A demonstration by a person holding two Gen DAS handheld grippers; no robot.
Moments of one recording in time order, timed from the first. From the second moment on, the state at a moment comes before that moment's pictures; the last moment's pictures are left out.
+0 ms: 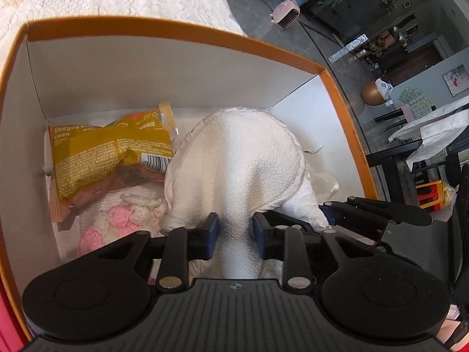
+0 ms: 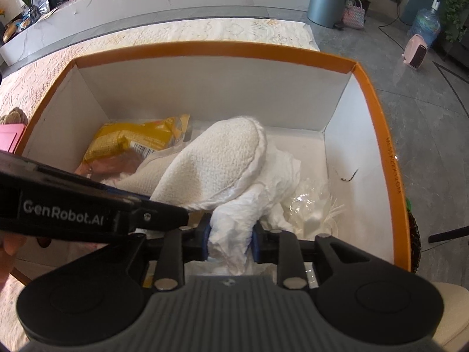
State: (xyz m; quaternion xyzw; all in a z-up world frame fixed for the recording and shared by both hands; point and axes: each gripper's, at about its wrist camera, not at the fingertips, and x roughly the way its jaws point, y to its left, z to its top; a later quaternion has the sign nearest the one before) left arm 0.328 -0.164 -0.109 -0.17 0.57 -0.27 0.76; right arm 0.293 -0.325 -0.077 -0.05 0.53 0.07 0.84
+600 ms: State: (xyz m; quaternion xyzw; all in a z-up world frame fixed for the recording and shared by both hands) left arm 0.255 -0.116 -0.010 -0.15 0.44 -0.23 0.85; right arm 0.225 -0.309 0.007 -0.07 0.44 0.04 0.90
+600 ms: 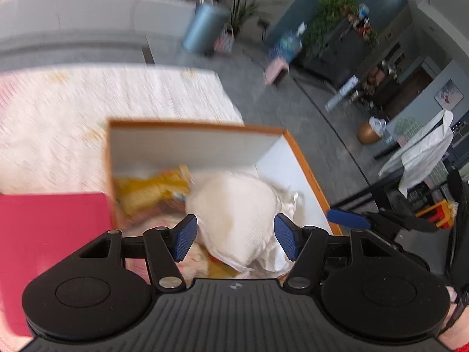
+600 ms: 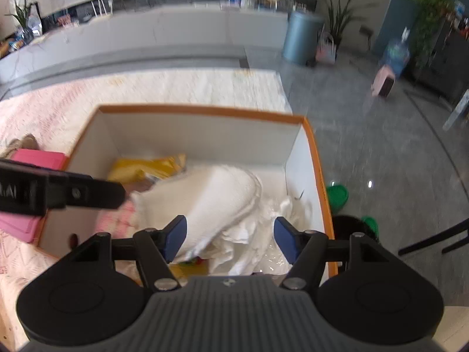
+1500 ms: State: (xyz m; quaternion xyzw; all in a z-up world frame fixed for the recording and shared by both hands) left arm 0.091 0.060 0.009 -0.12 0.26 -0.04 0.96; right arm 0.077 -0.121 -0.010 -0.03 0.24 0.14 0.96
